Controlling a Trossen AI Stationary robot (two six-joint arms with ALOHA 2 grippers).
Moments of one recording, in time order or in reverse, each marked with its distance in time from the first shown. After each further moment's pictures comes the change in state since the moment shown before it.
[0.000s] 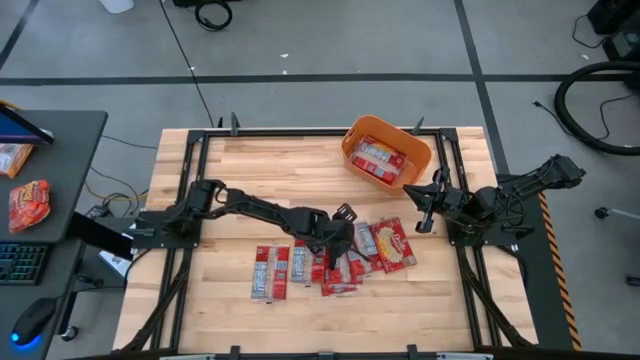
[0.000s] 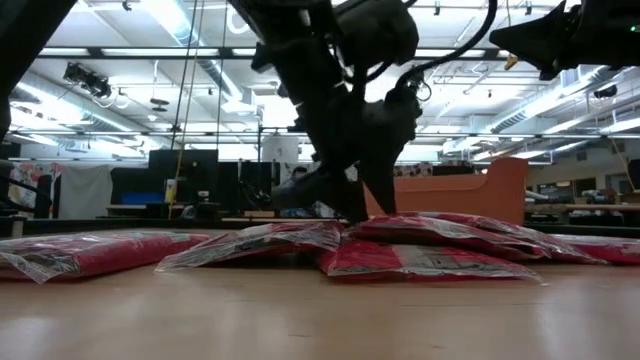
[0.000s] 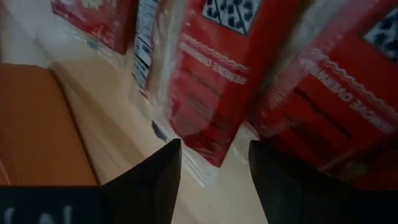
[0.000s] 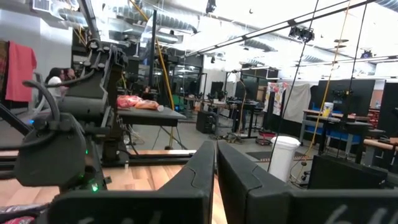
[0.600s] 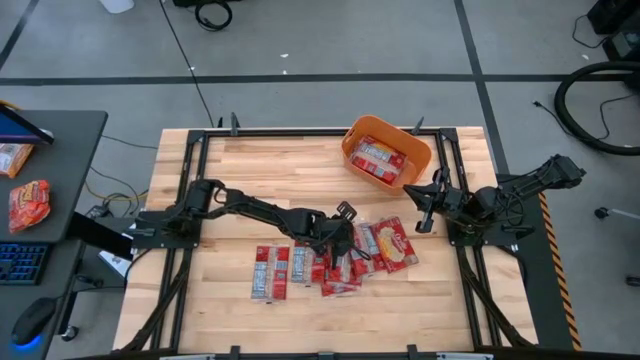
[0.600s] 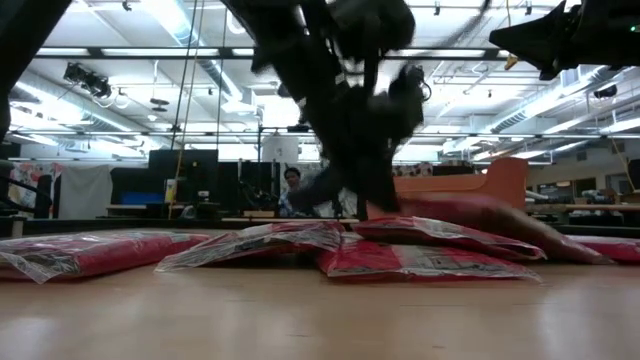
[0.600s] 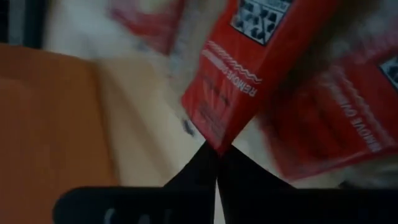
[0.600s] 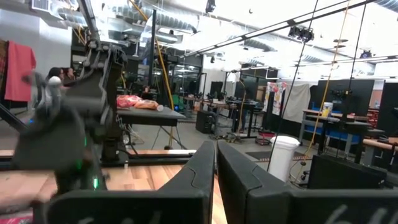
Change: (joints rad) left arm -0.003 -0.033 -0.038 0.121 -0.036 -0.085; right arm 0.000 0.000 0.000 0.000 0.003 -0.001
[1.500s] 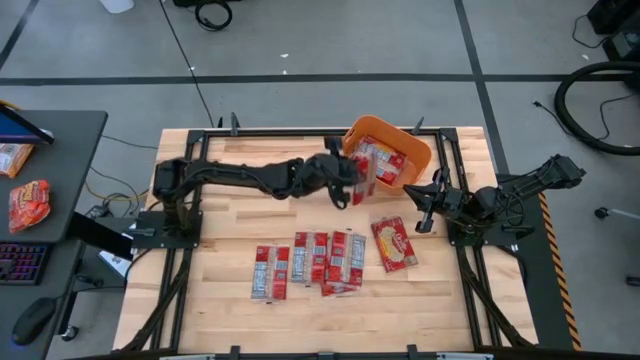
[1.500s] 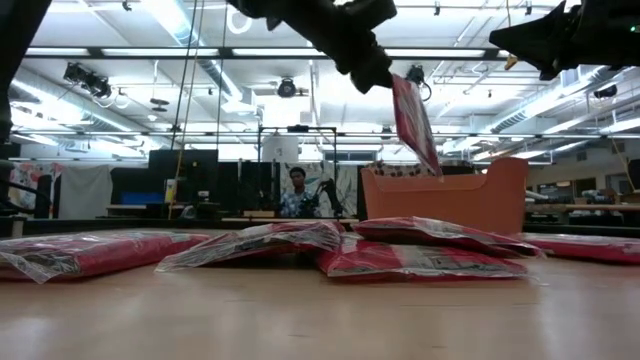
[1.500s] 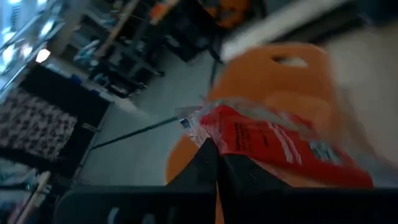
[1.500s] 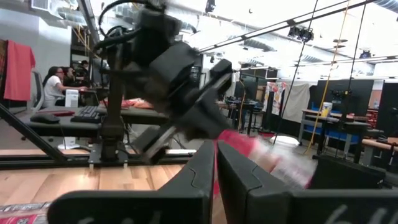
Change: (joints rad) left arm 0.229 -0.248 0.001 0.356 -0.089 -0.213; right arm 0.000 0.000 0.000 -0.001 0.001 -0.002
